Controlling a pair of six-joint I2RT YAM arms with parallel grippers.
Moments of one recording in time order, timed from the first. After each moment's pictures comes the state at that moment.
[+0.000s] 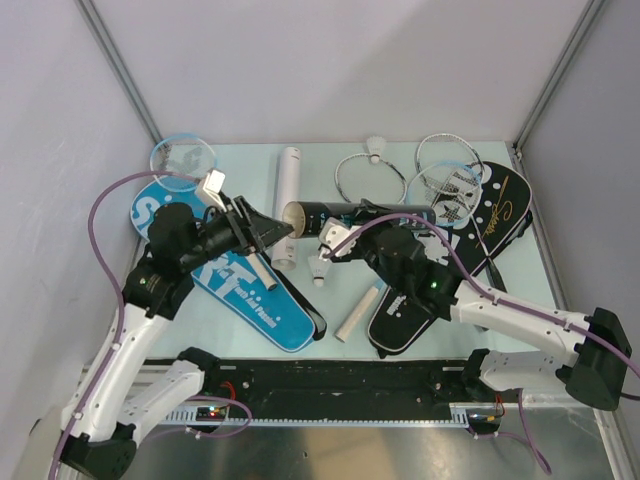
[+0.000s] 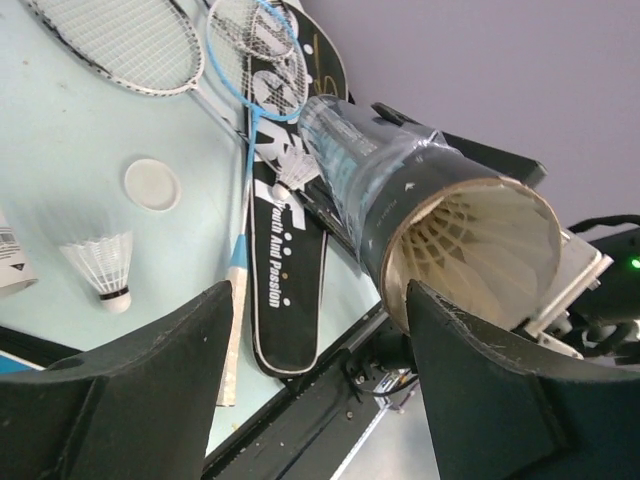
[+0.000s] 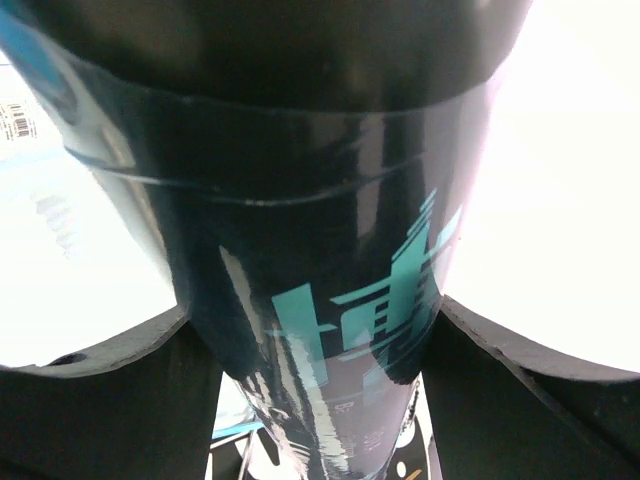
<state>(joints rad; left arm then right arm) -0.37 0.79 0.98 -0.39 0.45 -0.73 1.01 1.18 0.91 0.12 0.42 -0.83</state>
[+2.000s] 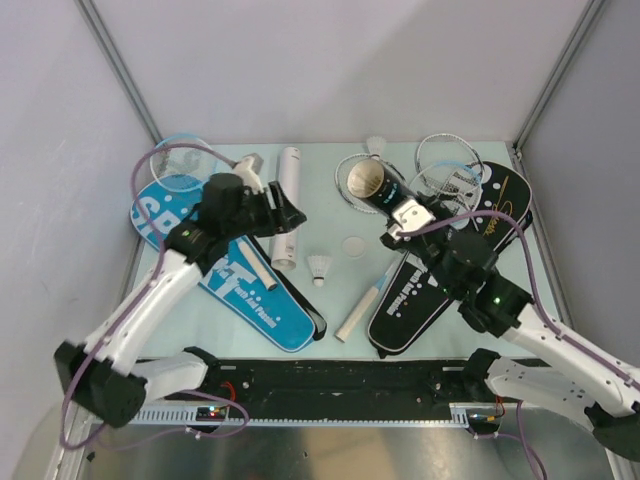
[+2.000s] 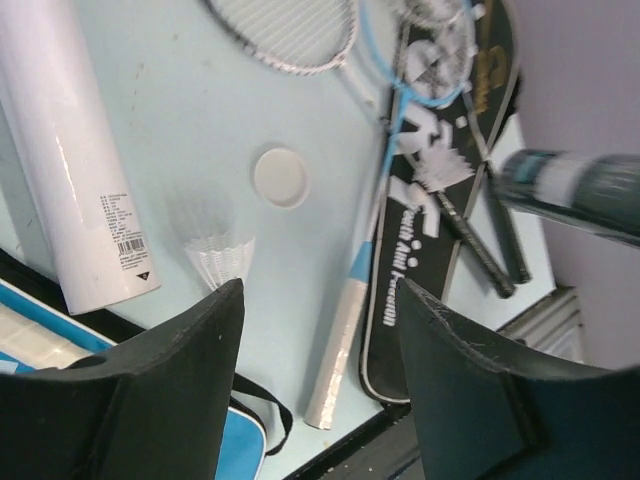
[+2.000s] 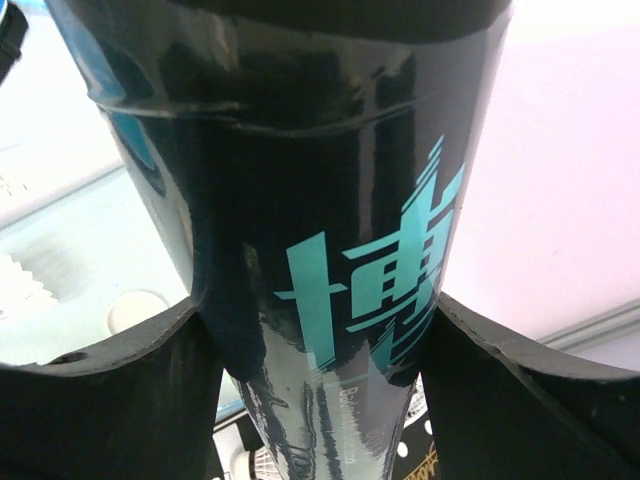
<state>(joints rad) -0.45 1.07 1.09 -0.45 0.21 -0.58 0.86 0.86 0.85 0.02 0.39 -0.59</state>
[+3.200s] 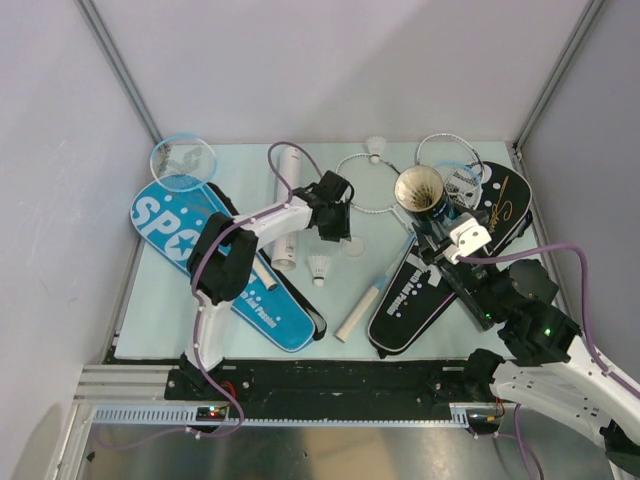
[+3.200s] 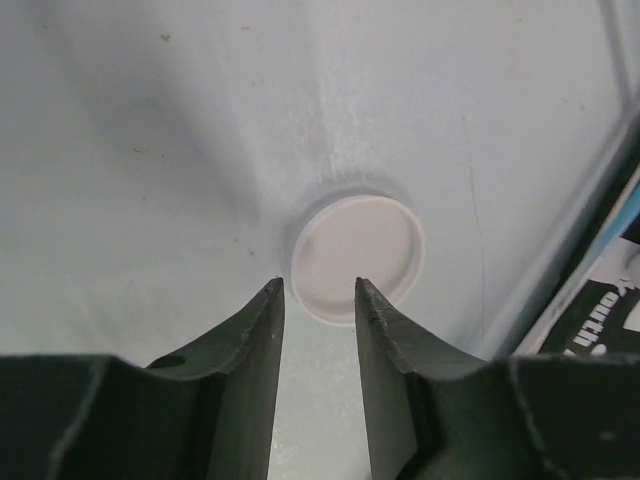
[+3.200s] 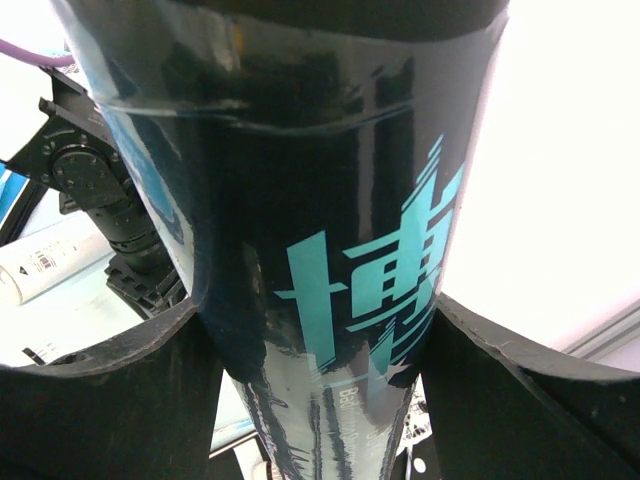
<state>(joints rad) -0.64 2.09 1.59 -0.50 0.05 -0.60 0.90 0.58 0.85 -0.09 0.38 -0.51</state>
